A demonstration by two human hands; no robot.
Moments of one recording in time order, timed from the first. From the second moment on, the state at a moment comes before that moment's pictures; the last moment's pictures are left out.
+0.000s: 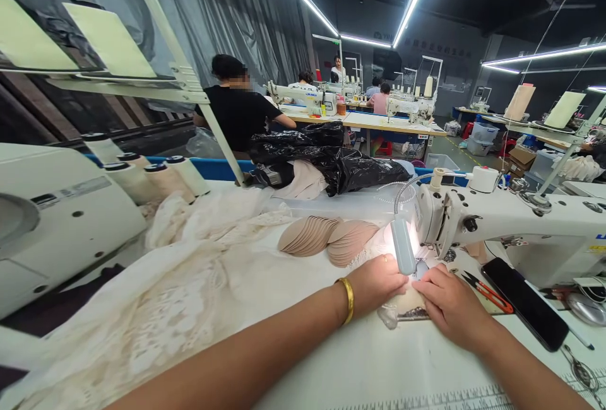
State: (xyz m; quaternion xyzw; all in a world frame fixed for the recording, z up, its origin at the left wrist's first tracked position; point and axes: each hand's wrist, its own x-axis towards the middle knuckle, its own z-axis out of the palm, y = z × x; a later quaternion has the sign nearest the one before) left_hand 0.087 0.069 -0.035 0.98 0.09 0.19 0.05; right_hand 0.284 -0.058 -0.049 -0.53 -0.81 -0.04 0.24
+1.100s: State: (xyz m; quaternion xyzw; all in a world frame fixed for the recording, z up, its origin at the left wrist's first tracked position) left_hand 0.095 0.086 -0.036 0.97 0.03 0.25 0.07; right_hand 0.285 -0.053 -0.053 -0.58 -0.79 -0.08 0.20
